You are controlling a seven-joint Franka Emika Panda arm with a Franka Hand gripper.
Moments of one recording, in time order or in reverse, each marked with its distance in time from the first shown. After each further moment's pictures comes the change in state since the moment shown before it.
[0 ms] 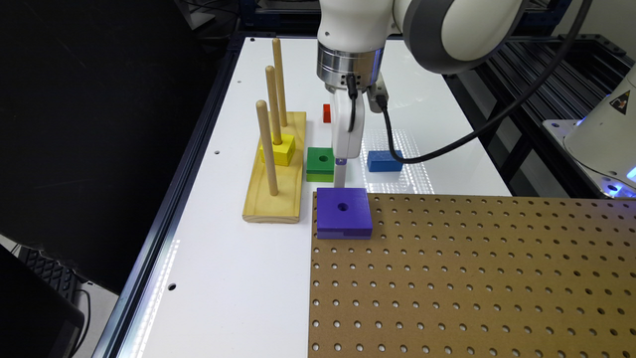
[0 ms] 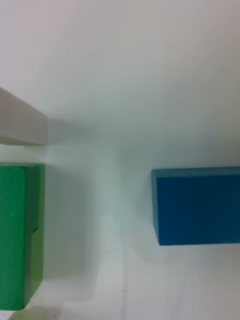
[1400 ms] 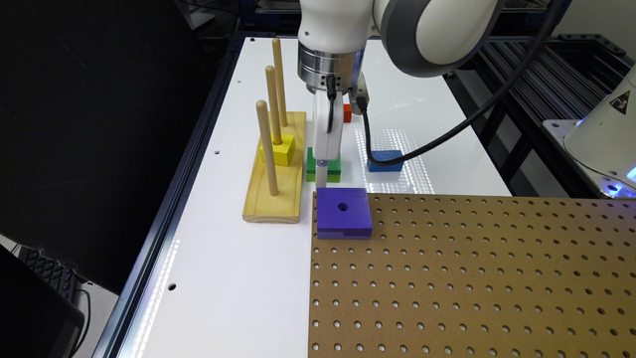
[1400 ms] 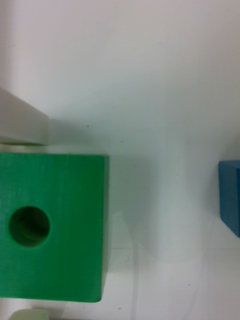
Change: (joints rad) arm 0.001 0.057 0.002 0.092 0.000 -0.003 0.000
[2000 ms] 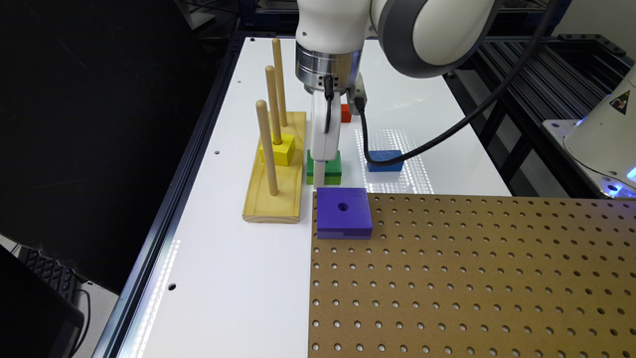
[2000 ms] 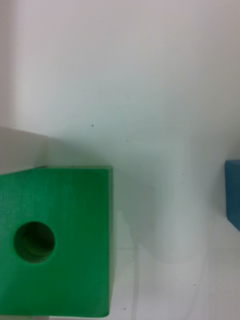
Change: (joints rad) arm 0.000 0.002 0.000 0.002 0.000 -0.002 0.000
